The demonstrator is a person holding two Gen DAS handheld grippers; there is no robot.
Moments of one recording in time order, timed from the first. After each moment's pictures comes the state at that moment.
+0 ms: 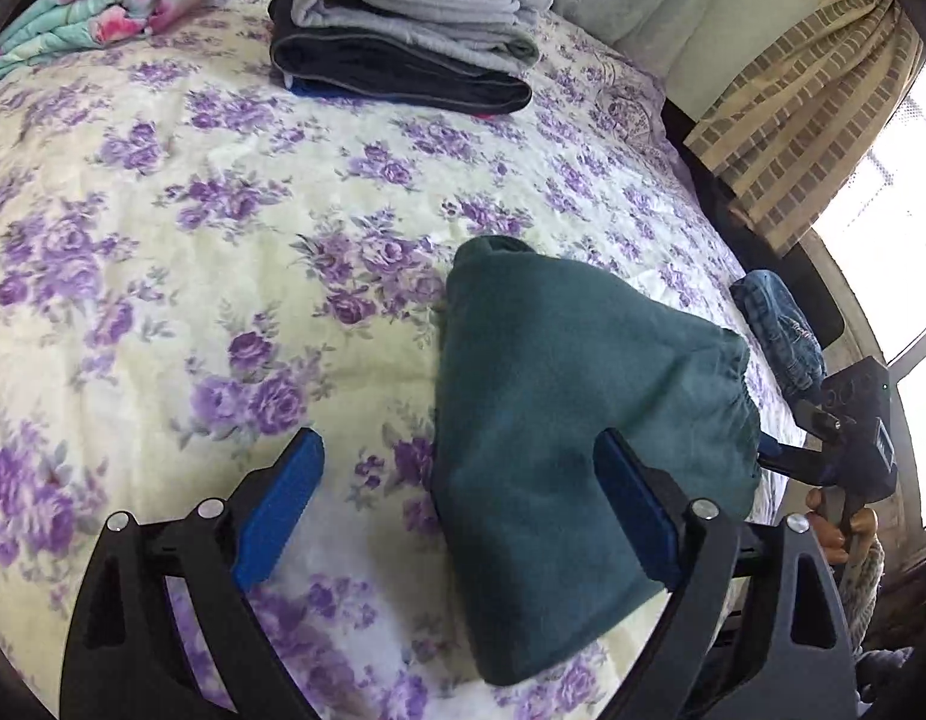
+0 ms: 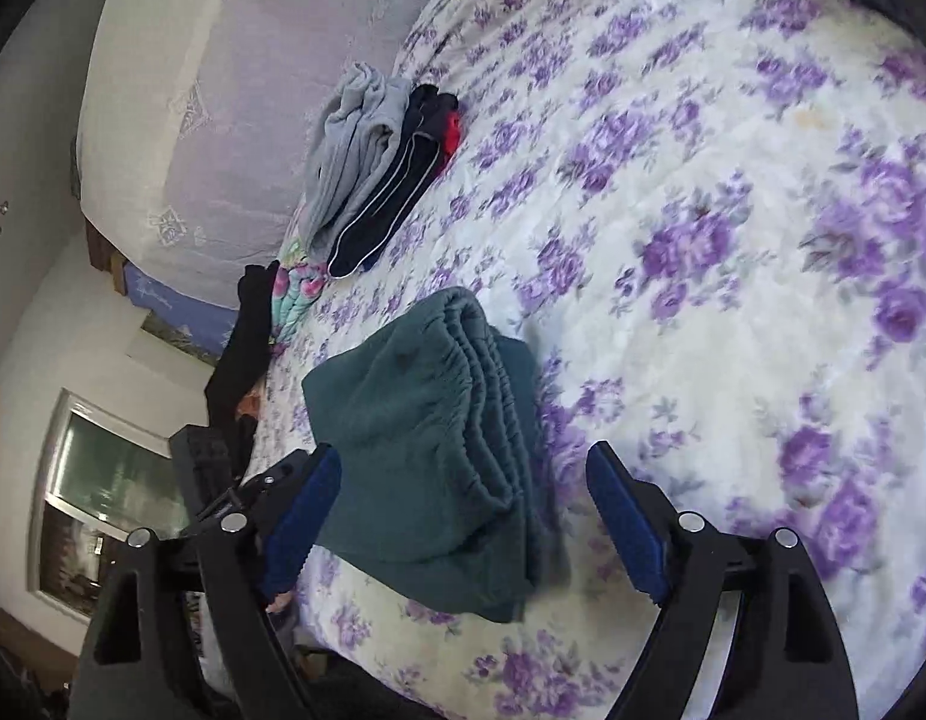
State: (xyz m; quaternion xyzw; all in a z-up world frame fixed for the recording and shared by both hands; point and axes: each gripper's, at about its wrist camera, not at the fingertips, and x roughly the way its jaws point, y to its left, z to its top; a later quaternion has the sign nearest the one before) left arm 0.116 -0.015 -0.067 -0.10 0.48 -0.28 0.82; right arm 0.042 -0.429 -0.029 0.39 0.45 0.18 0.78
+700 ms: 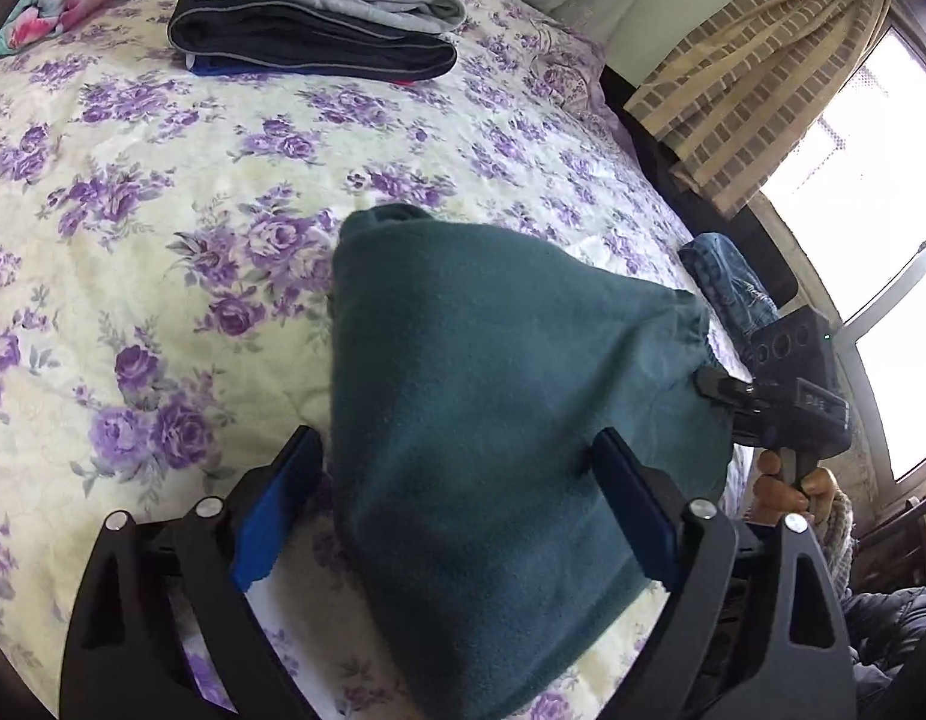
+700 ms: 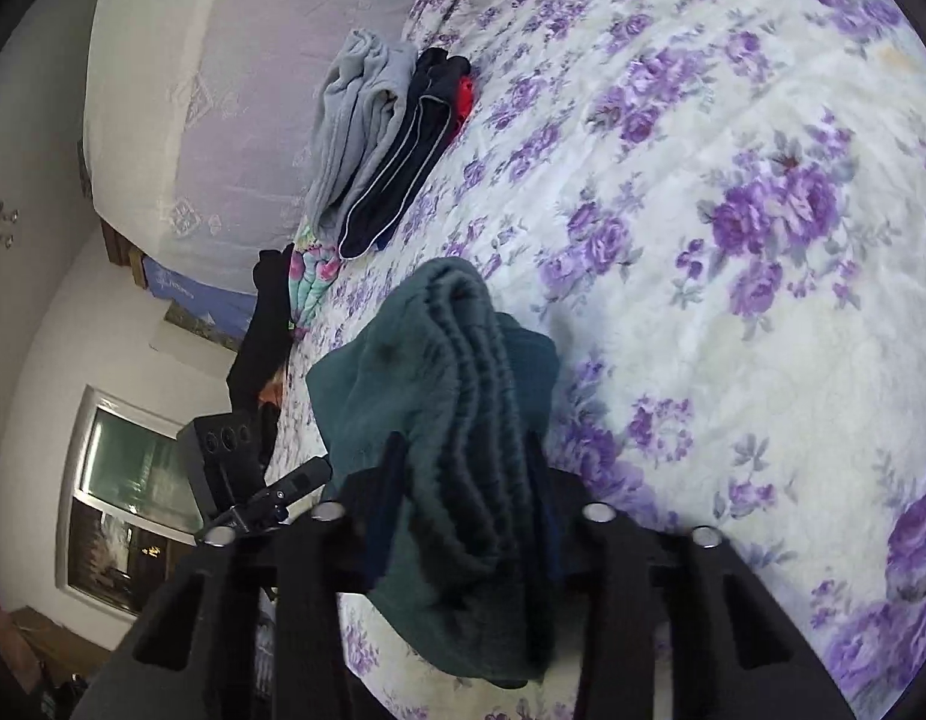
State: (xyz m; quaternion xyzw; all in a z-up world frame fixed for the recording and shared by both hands) left arm 0.125 -0.045 -0.078 -0.10 0.48 -0.36 0.79; right arm 0.061 -0.413 -0.052 0.41 0.46 0.22 0.76
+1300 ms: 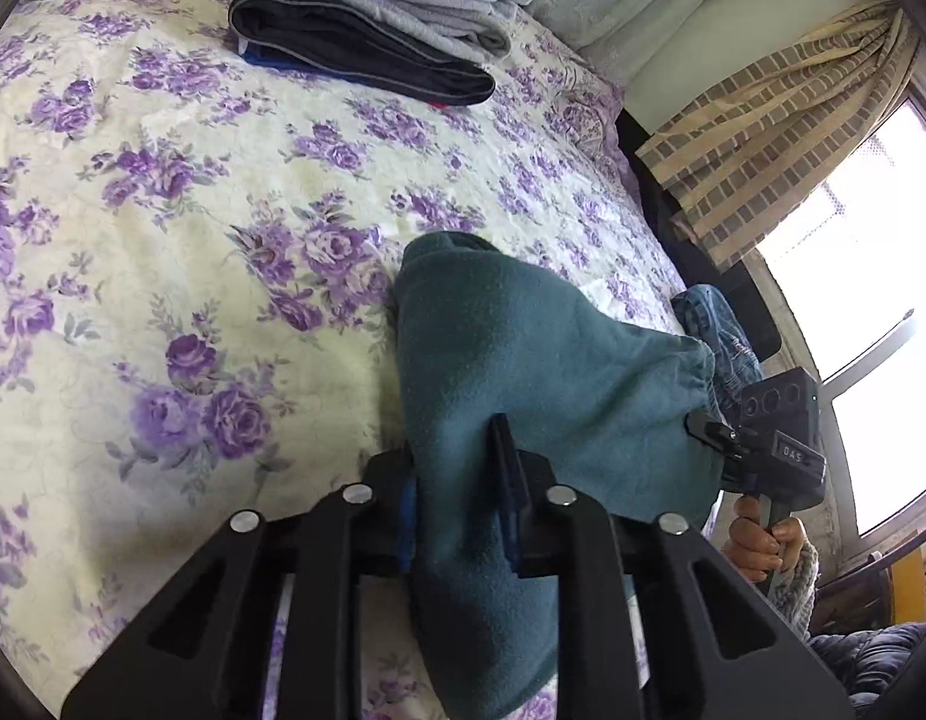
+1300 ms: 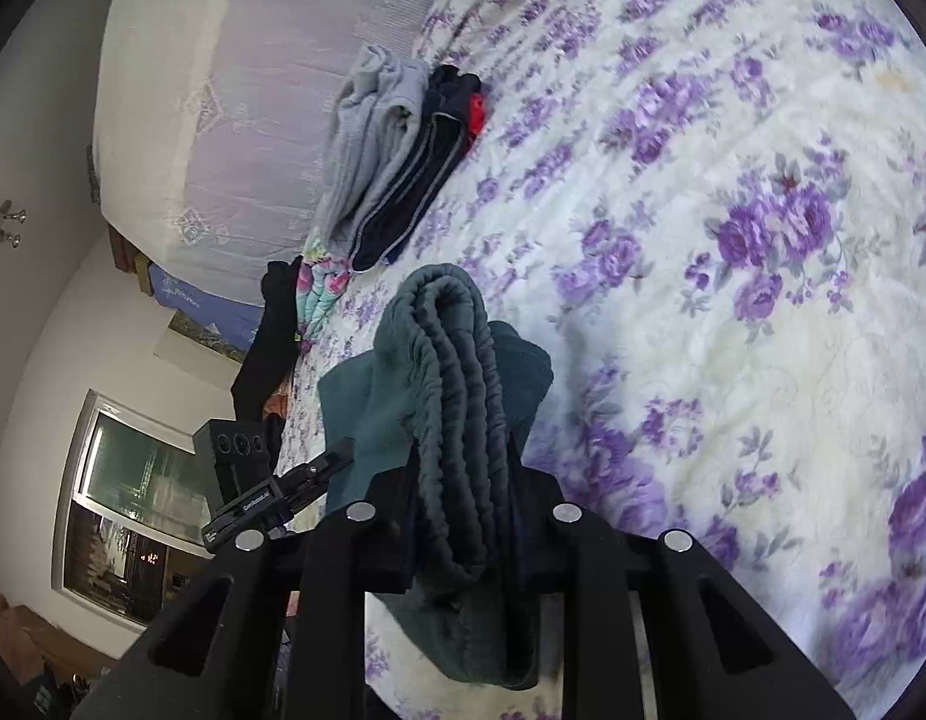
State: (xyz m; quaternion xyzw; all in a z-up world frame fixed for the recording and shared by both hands) left arm 0.133 -0.019 -0.078 -0.17 0.48 -0.35 0.79; right arm 0.051 -0.409 -0.038 0.40 0.43 0.22 0.78
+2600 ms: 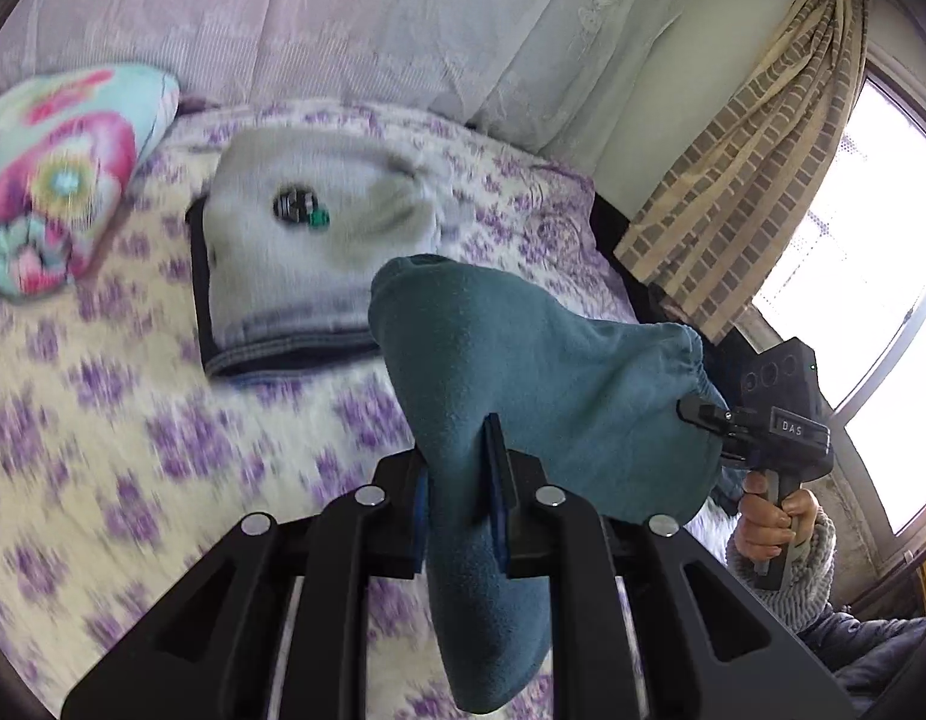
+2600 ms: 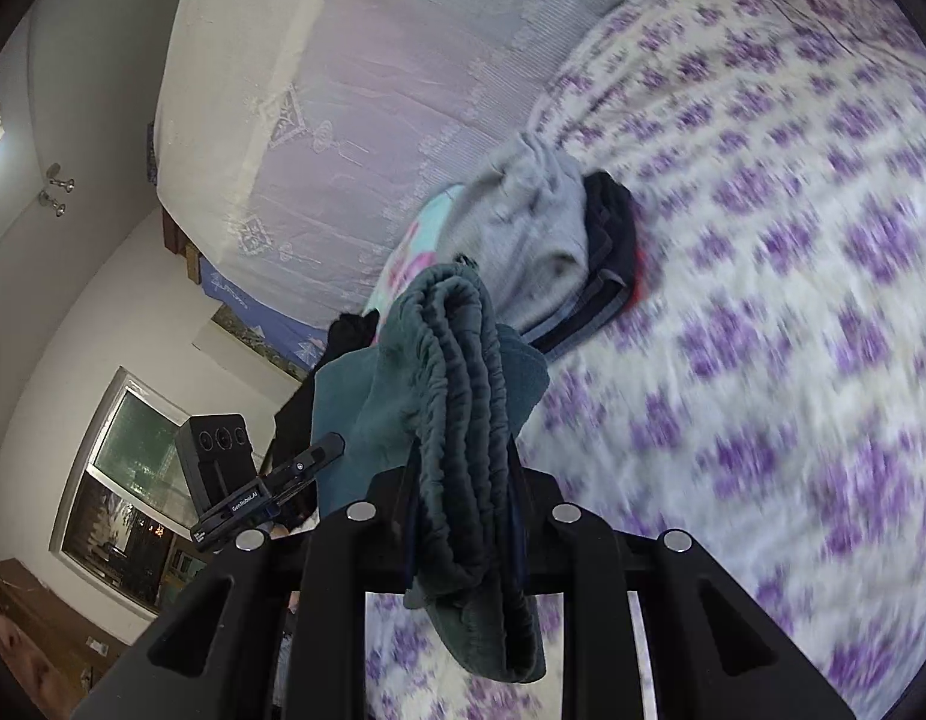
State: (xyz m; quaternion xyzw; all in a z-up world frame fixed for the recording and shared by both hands) left arm 0.240 -0.008 0.081 -0.11 0.37 -0.35 0.85; right arm 0.205 -0.394 0.088 0.35 0.38 0.28 0.81
